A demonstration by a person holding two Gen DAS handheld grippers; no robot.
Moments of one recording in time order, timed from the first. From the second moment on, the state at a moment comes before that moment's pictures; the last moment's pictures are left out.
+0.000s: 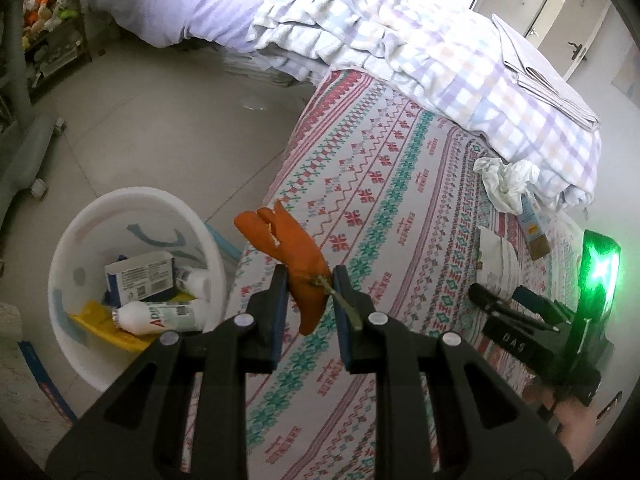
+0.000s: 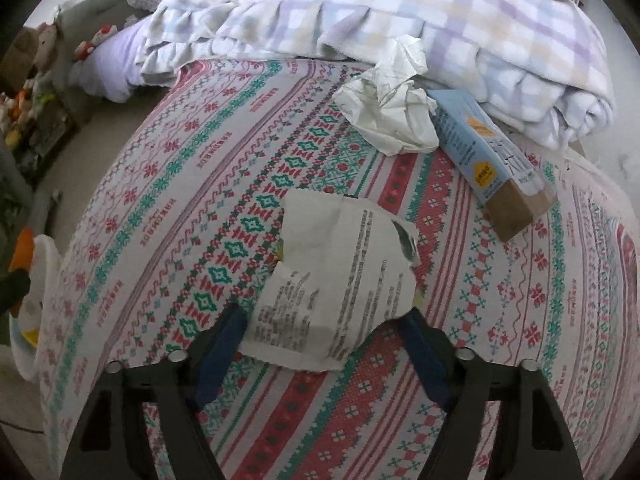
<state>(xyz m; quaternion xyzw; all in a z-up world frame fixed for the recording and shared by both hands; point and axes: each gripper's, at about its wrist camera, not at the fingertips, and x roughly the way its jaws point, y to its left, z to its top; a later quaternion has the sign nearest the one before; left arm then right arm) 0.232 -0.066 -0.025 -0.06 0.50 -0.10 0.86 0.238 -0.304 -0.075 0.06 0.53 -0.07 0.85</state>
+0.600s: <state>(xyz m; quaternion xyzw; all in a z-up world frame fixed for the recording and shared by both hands) 0.210 -0.033 -0.009 -0.05 0.49 -0.10 0.87 0.198 -0.293 -0.035 0.06 0.51 0.00 0.86</state>
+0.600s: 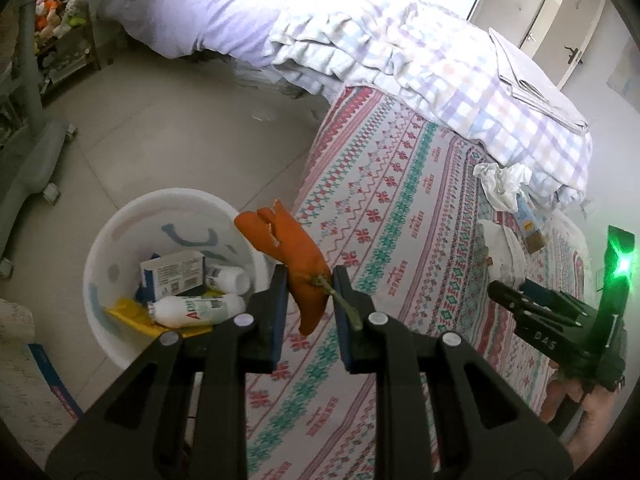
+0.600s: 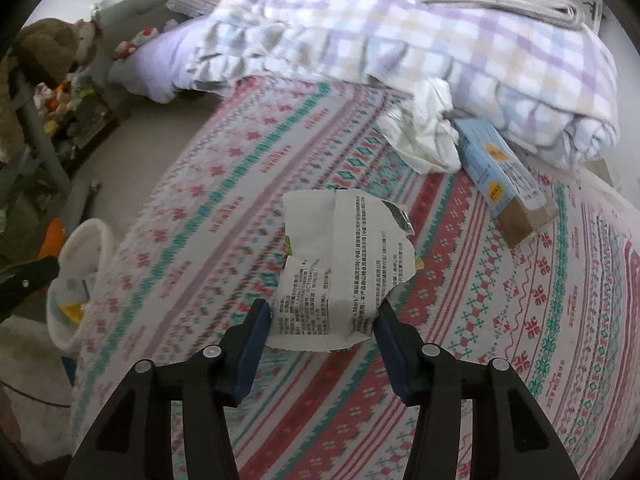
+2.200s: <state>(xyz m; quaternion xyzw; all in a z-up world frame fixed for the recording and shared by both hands) 0.181 0.153 -0.015 -0.09 0.49 0.08 0.86 0.217 -0.098 -0.020 0.04 0.48 0.19 0.86</state>
